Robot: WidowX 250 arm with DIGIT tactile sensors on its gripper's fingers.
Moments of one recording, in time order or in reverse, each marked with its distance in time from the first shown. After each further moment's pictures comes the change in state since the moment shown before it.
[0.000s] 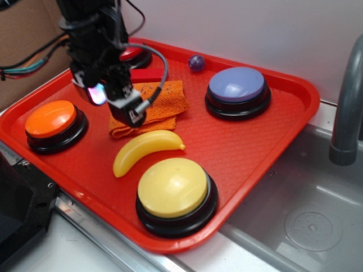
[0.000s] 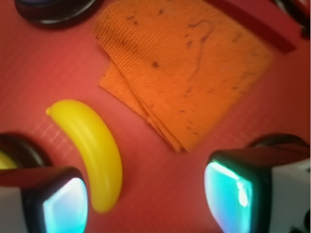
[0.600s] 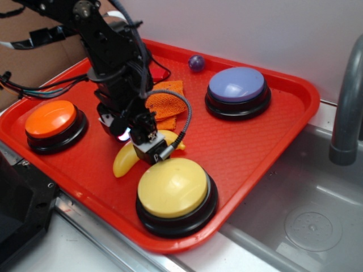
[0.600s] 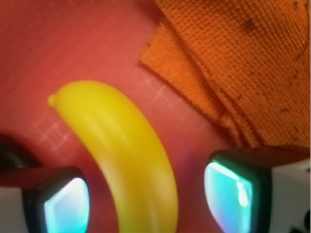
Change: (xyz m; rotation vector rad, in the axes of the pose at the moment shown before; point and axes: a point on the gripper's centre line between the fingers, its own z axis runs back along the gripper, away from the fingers) arm -0.004 -0.027 -0.040 -0.025 -0.036 -0.033
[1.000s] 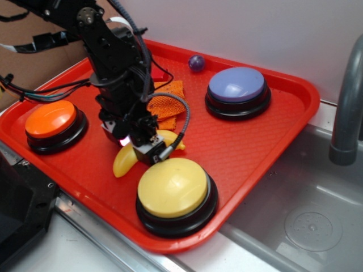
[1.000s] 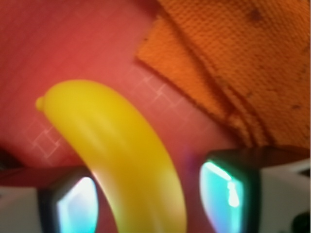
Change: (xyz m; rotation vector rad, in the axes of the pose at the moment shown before) arm -0.001 0.007 -0.006 -0.008 0.024 0.047
